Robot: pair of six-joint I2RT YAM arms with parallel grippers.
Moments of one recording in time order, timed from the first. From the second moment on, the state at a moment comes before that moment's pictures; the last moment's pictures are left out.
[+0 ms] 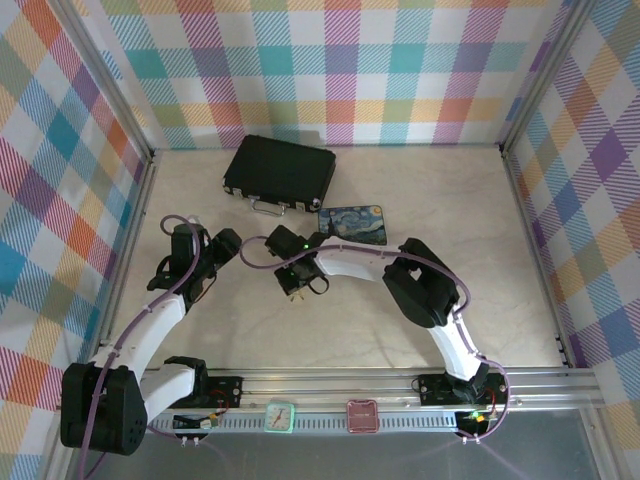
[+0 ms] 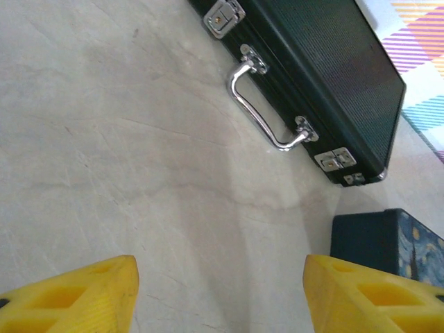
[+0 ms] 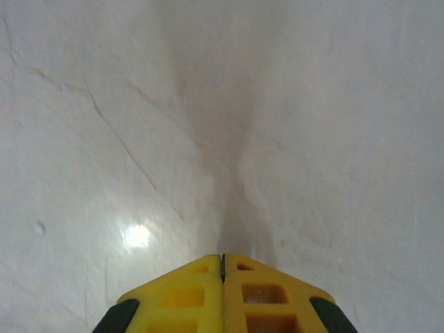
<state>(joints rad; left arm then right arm) -0.11 1.04 0.58 -0.16 0.07 -0.76 0.99 2.10 1.54 -0.62 -0.01 0.37</state>
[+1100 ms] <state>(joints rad) -0.72 1.37 0.52 0.54 0.17 -1.20 0.58 1.29 0.69 -0.06 -0.22 0.98</state>
